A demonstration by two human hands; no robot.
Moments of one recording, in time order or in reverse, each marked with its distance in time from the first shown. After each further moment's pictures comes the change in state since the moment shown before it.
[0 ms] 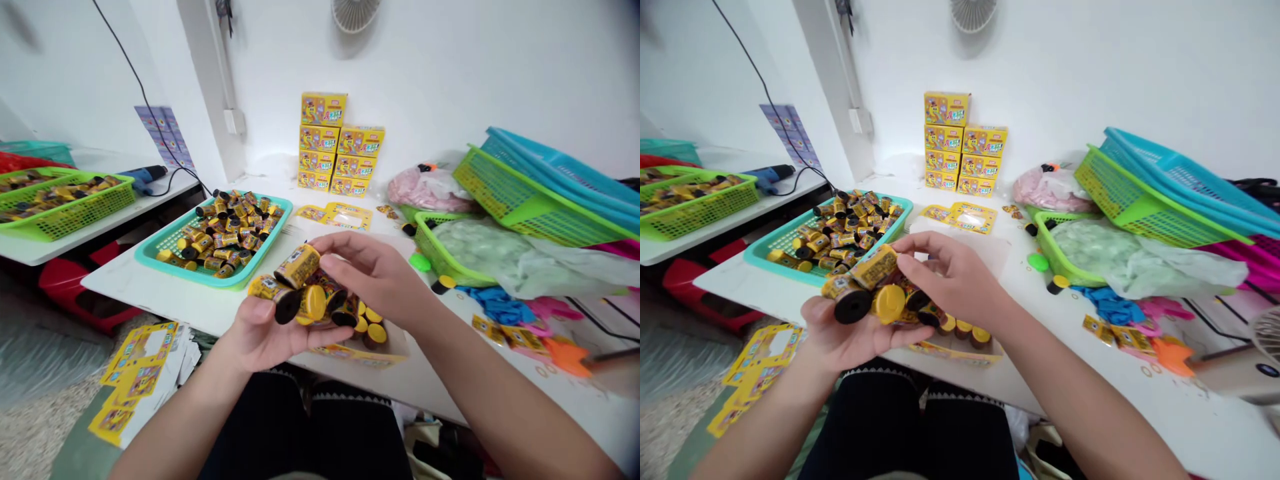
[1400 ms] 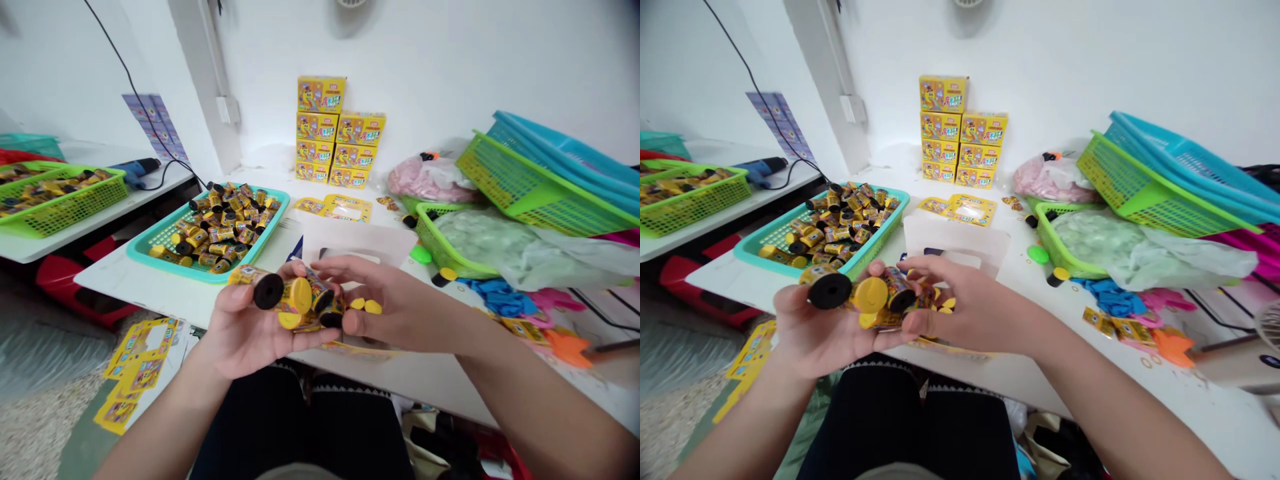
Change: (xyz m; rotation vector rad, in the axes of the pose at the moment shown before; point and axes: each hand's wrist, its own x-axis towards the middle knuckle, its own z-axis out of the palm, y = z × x) left_hand -0.010 0.007 0.002 -0.054 0.067 -0.095; right_hand -0.024 0.003 -0.025 -0.096 -0.359 0.117
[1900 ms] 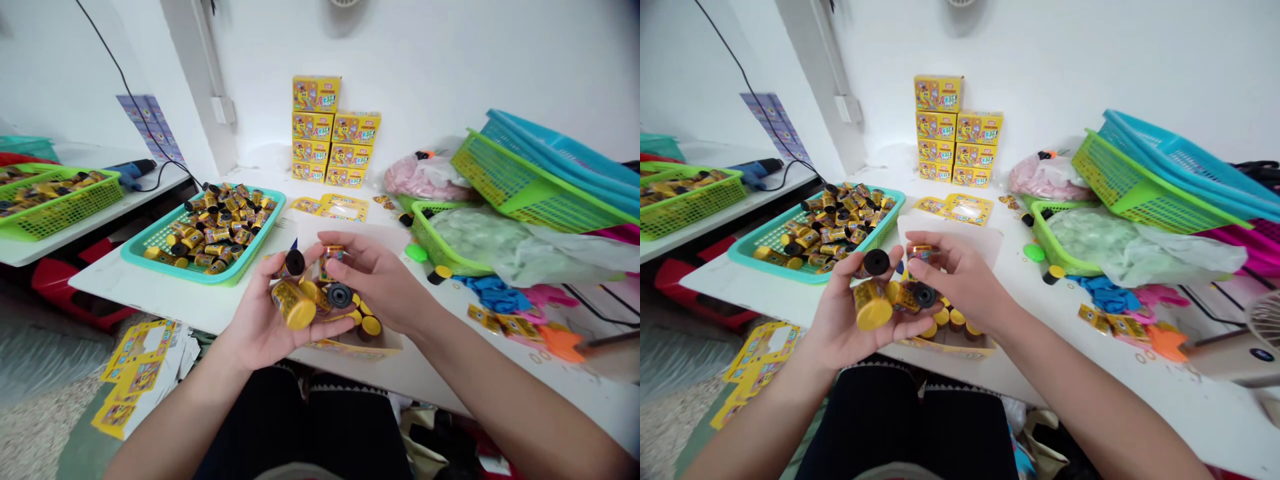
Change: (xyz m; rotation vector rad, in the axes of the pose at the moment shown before) left_hand 0.028 -0.011 0.006 -0.115 0.184 -0.056; right_hand 0.016 0.023 0.014 0.508 0.411 0.024
